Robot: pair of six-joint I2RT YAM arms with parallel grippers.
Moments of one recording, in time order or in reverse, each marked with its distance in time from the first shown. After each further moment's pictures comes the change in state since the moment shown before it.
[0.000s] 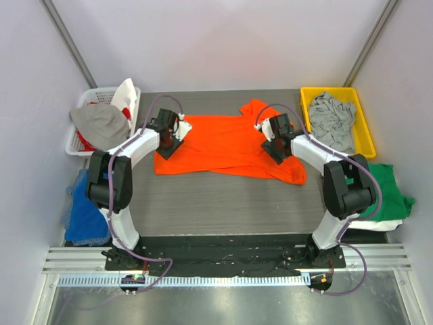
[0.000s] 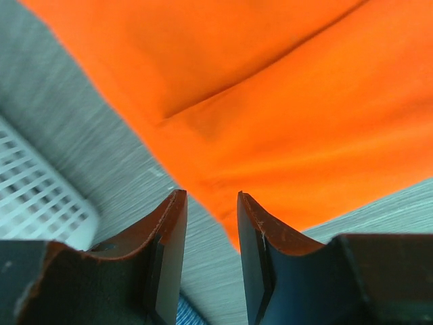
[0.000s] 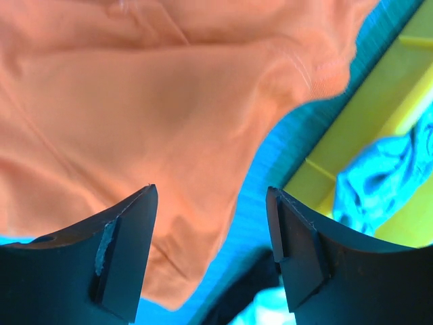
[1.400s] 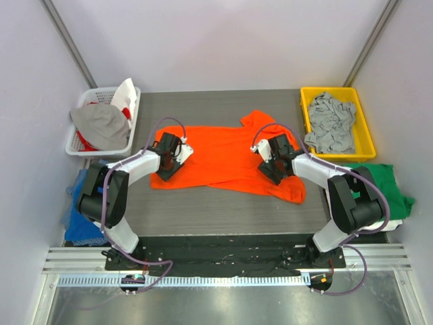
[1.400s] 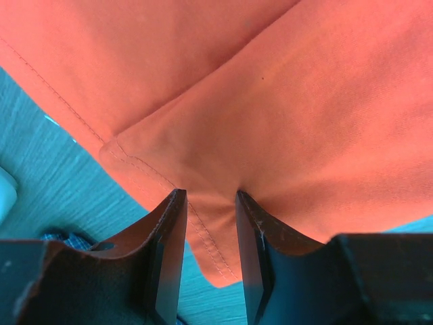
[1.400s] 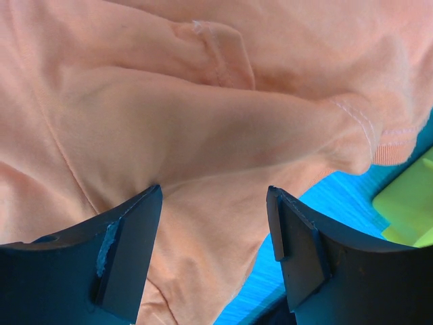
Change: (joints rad) left arm -0.074 -0.130 -0.343 0.134 -0.033 -0.003; right arm 0.050 -0.113 -0.267 0.099 -0.145 -0.015
